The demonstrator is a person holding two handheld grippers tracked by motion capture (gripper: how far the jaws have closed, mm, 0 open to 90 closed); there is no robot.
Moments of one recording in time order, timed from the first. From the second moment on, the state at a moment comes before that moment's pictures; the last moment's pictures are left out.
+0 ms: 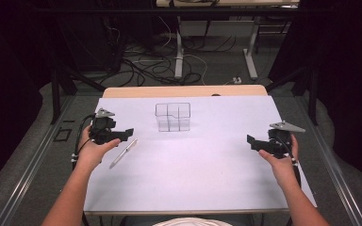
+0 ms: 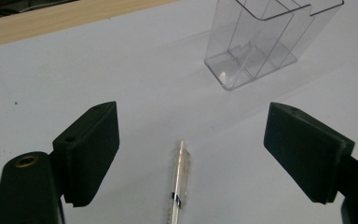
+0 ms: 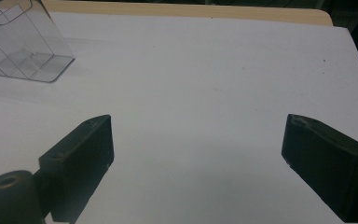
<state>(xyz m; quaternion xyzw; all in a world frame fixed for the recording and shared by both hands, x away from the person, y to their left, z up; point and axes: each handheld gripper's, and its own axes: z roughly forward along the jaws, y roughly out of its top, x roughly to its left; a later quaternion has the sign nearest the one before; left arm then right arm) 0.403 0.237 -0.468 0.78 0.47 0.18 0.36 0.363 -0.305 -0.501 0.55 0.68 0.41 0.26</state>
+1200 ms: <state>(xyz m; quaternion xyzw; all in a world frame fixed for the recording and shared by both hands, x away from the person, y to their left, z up) 0.398 0.256 -0.519 0.83 0.49 0.14 0.23 0.363 -0.302 -0.503 0.54 0.70 0.40 0.25</state>
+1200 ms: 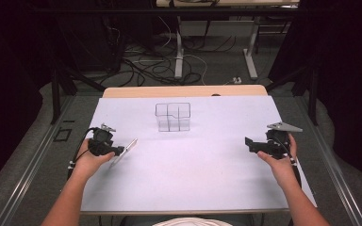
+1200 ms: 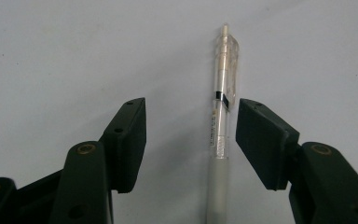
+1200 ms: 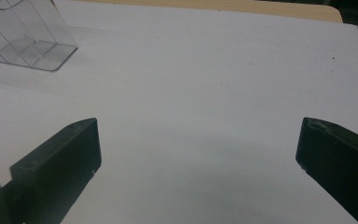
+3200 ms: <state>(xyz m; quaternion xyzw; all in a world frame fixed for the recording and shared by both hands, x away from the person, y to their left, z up) 0.392 0.256 -0.531 0.85 0.49 0.07 0.17 0.364 -0.303 -0.506 0.54 0.70 0.40 0.25</state>
